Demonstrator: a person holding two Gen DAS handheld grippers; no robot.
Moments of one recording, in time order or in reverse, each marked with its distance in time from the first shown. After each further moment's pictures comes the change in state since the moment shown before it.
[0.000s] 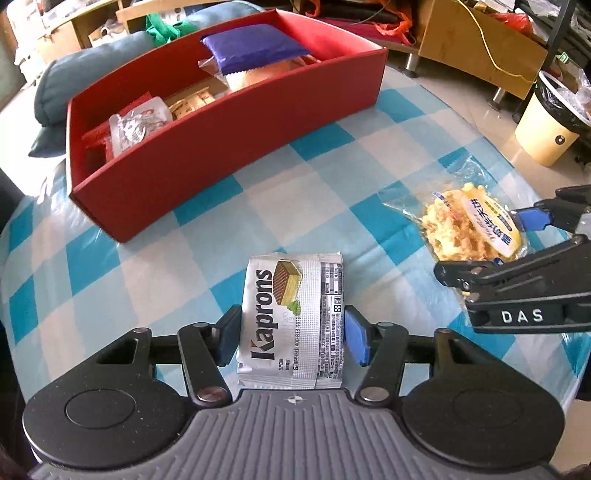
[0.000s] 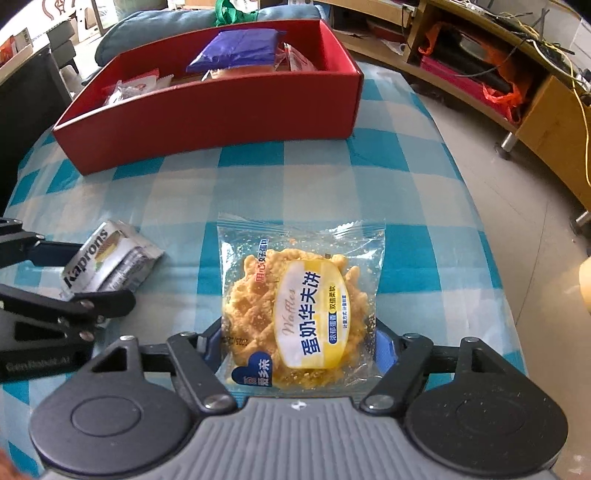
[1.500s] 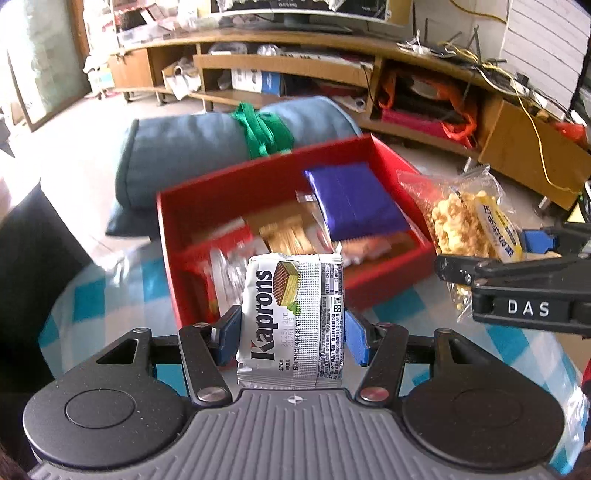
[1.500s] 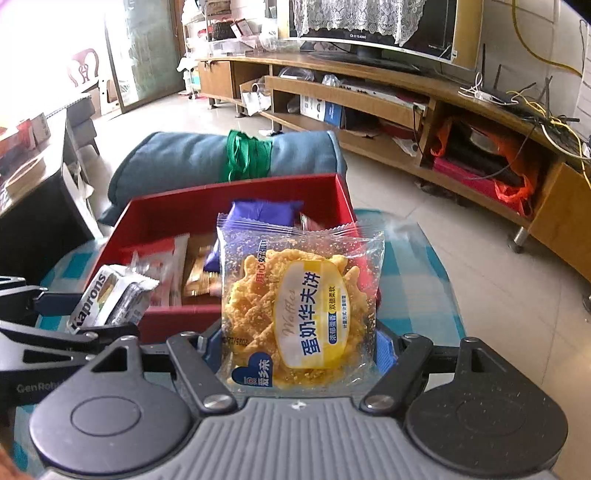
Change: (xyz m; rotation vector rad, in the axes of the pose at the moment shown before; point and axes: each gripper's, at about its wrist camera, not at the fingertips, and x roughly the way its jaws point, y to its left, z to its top) left arm -0.045 0.059 0.085 -0.187 -0.214 0.107; right arm -0.033 0.001 0.120 0.009 -0.309 0.063
